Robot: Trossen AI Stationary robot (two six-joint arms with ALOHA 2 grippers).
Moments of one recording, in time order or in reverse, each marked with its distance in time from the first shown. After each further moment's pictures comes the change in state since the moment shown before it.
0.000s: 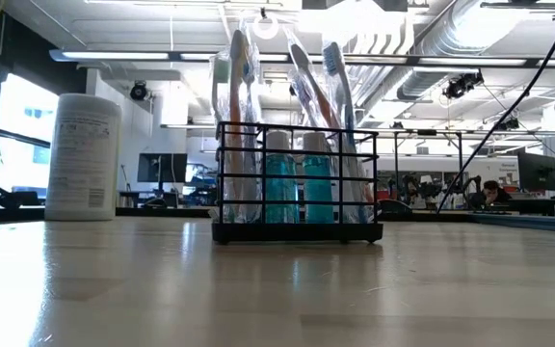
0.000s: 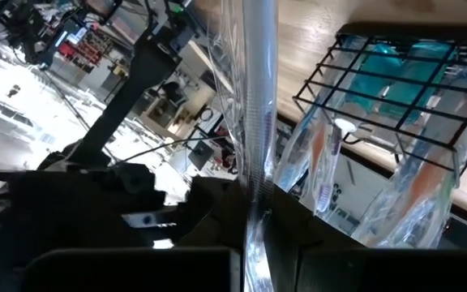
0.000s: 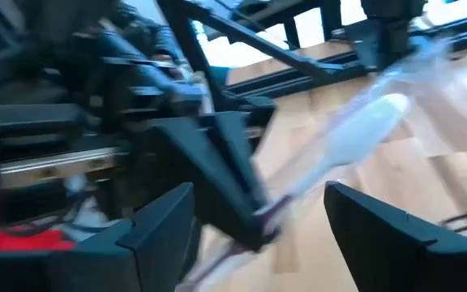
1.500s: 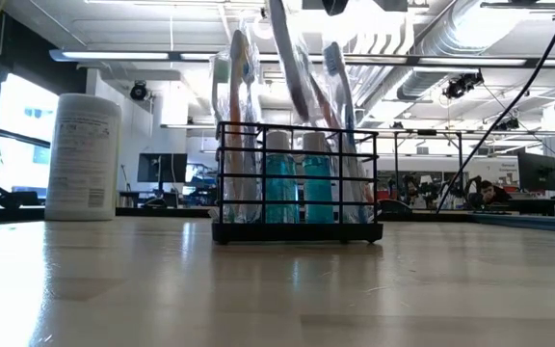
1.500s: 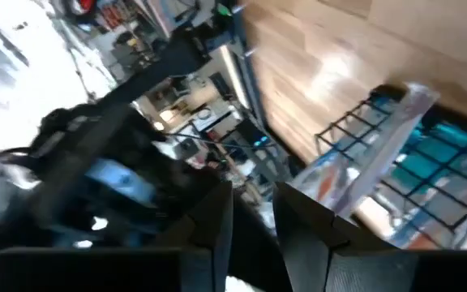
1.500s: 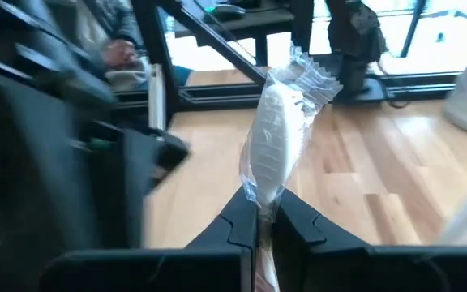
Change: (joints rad) left arm -0.011 0.001 -0.001 0.194 -0.005 -0.144; right arm -0.031 0.069 -0.001 0.066 0.074 -0.245
